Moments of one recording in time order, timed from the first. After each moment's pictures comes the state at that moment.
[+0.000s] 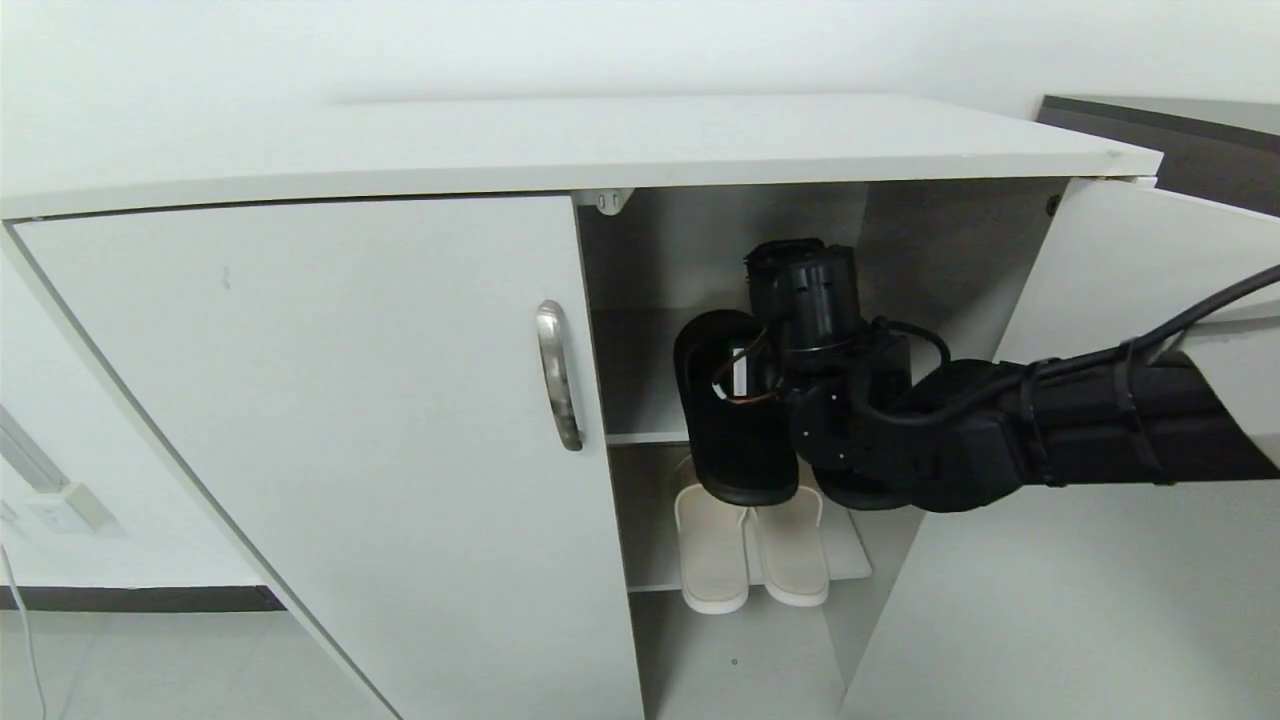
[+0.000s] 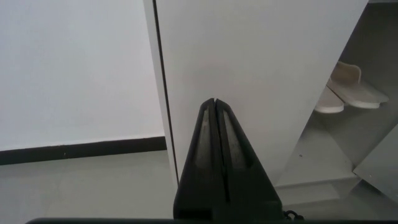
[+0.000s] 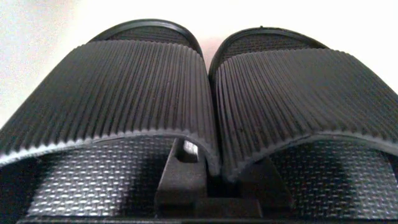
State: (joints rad) left arm 0.00 0.00 0.00 0.00 -0.02 0.01; right arm 0.77 2.06 -1.52 -0.31 -0.74 0.15
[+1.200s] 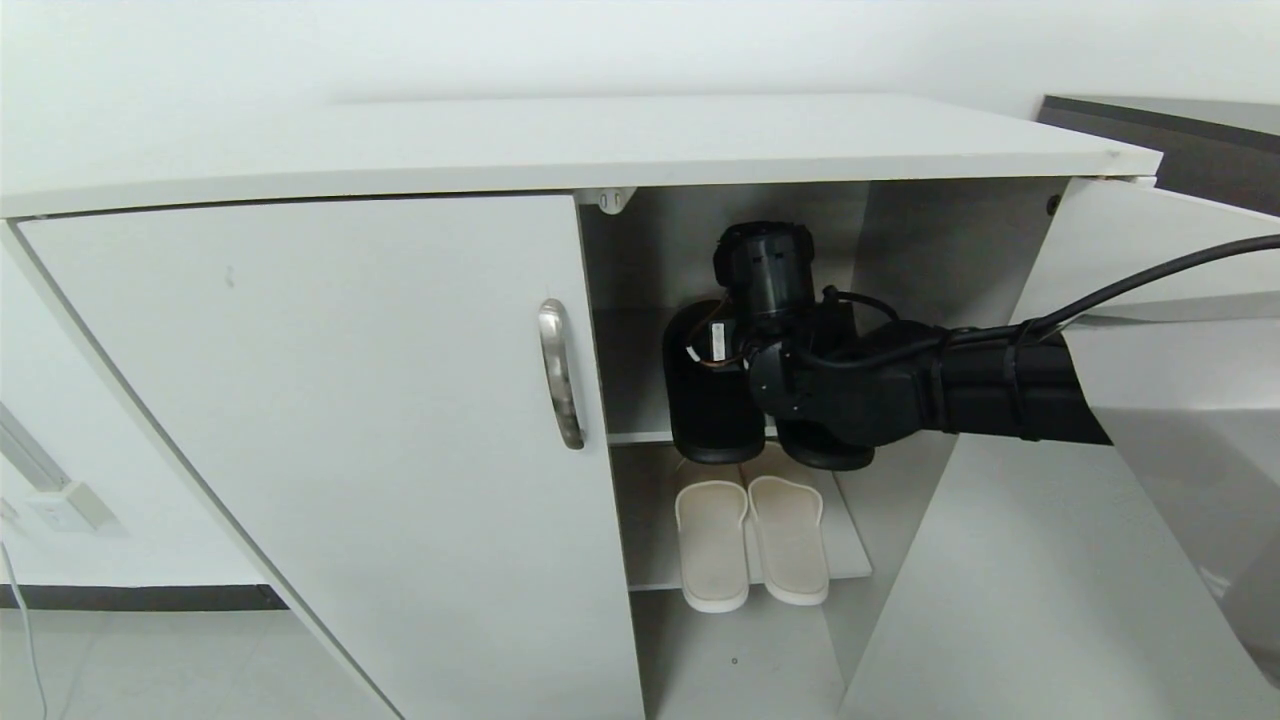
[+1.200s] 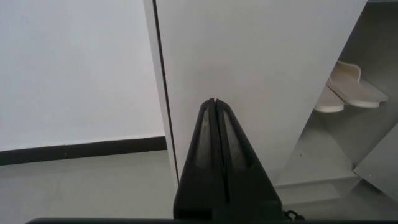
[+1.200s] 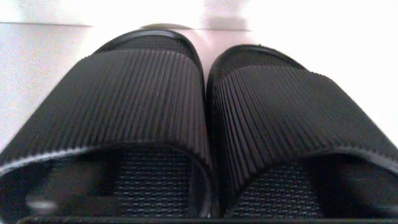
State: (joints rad) left arm 0.00 0.00 0.00 0.00 -0.02 0.01; right arm 0.72 2.23 -1.87 -0.12 -0.73 0.13
